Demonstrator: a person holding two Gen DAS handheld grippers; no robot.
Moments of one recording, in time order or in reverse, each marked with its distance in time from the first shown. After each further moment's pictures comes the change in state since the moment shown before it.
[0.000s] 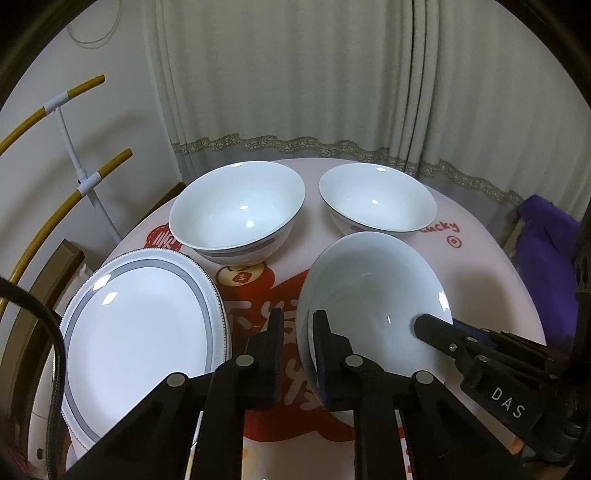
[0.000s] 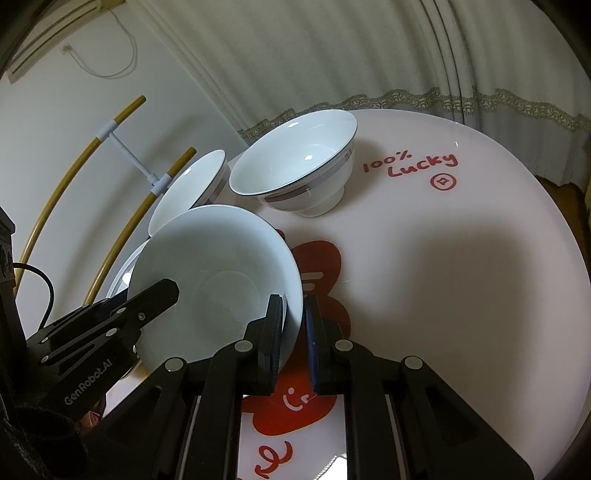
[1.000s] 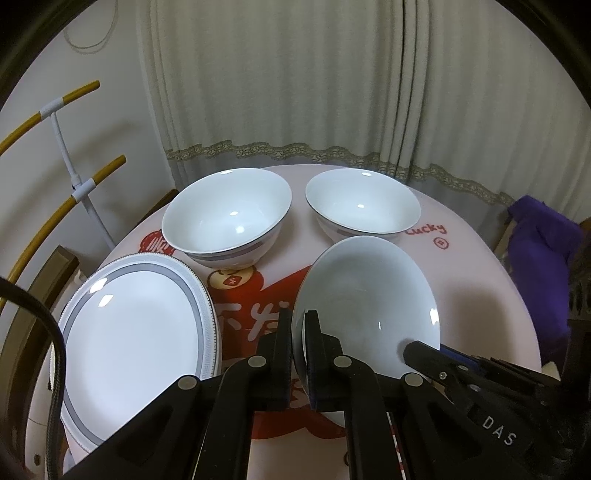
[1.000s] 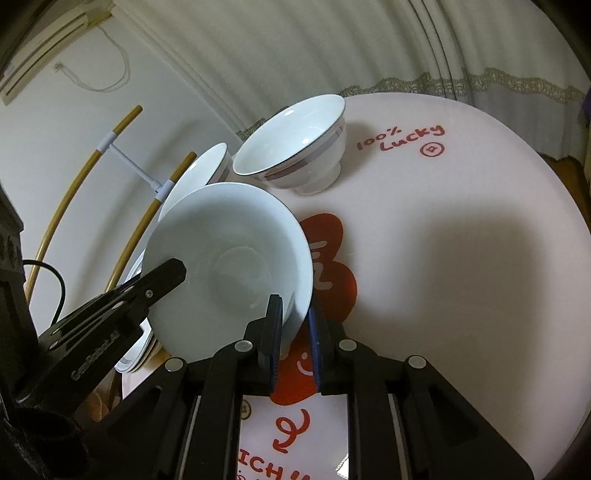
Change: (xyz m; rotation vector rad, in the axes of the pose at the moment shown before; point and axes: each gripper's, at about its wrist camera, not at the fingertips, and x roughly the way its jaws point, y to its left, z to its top) left arm -0.003 -0.008 -0.001 0.010 -0.021 -0.021; right arm -0.008 -0.007 -0.012 0.081 0.012 0.039
